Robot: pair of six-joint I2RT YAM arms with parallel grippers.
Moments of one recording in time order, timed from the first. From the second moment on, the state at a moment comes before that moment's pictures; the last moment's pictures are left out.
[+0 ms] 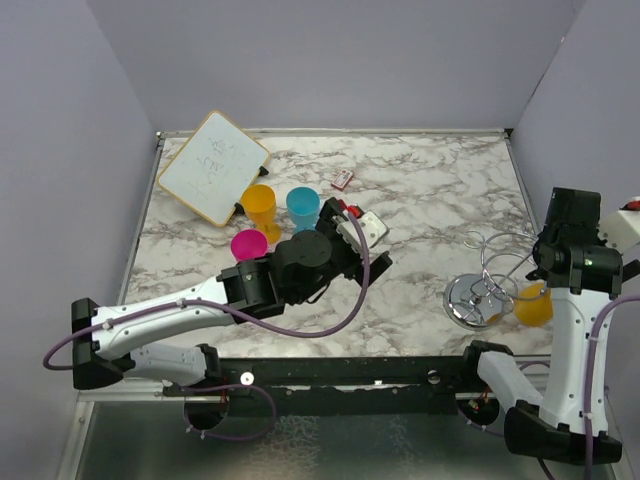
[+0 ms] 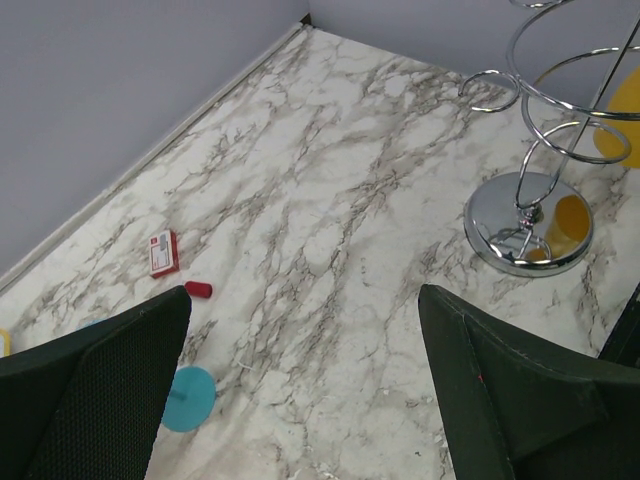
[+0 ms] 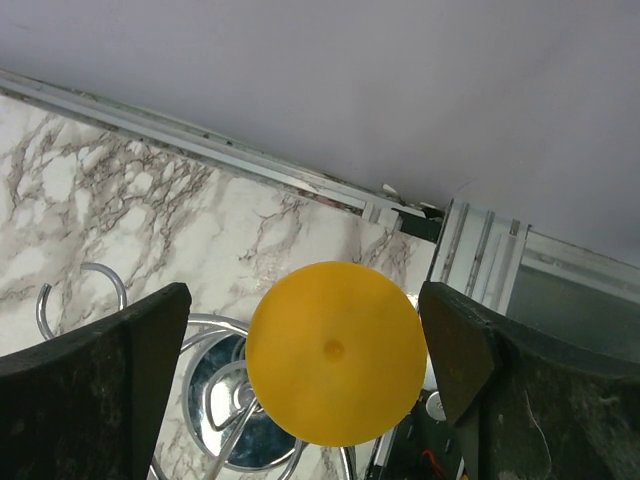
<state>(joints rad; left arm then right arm) -1.27 1.16 1.16 -0.15 -0.43 0.10 -0.19 0.92 1.31 -1.24 0.85 0.70</state>
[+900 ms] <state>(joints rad) -1.27 1.31 1.30 -0.27 -0.41 0.14 -0.19 0.87 1.21 -1.28 0.90 0.84</state>
